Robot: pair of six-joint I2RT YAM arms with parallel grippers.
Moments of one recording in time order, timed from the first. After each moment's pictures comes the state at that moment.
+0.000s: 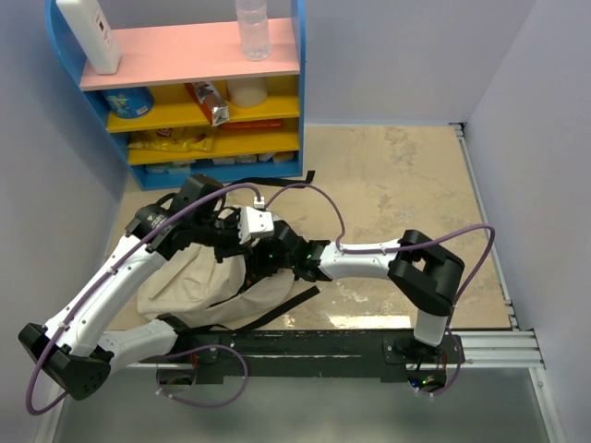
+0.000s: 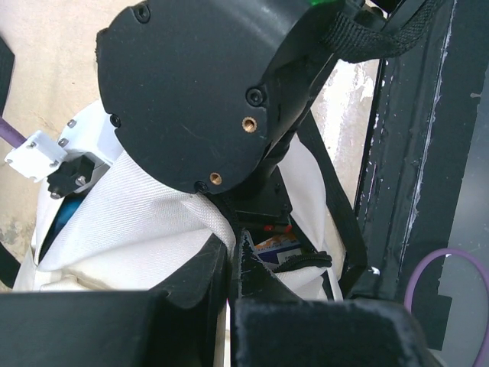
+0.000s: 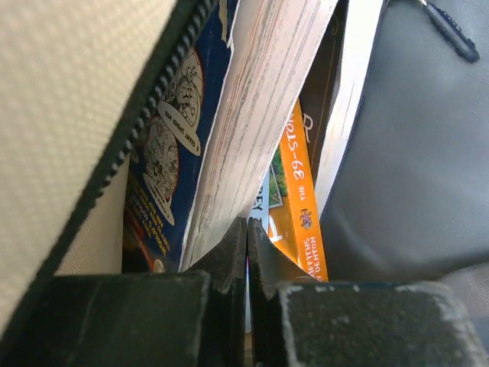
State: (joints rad) left arm -0.58 1.08 1.20 -1.04 0.51 0.66; right arm 1.09 1.82 1.06 0.18 -0.10 0.98
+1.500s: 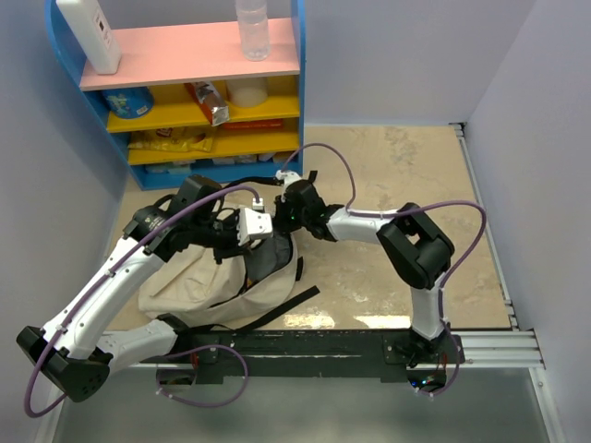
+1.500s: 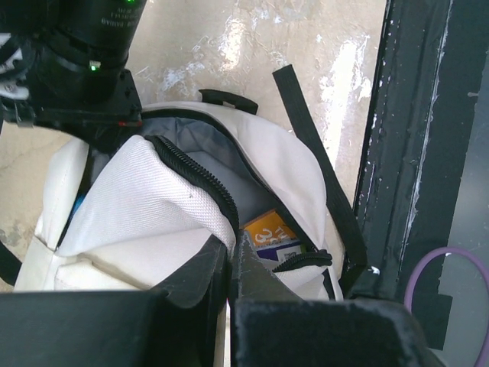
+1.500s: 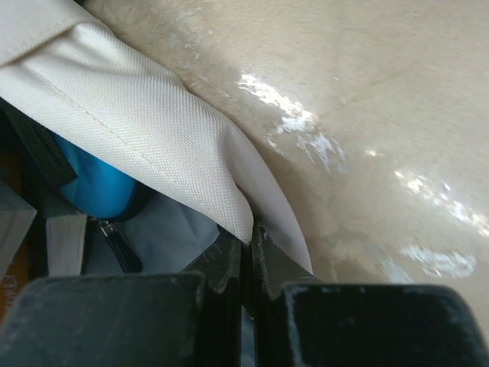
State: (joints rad) left arm -0.58 1.06 1.20 -1.04 0.52 0.66; right arm 0.78 2.00 1.23 0.12 -0.05 0.37
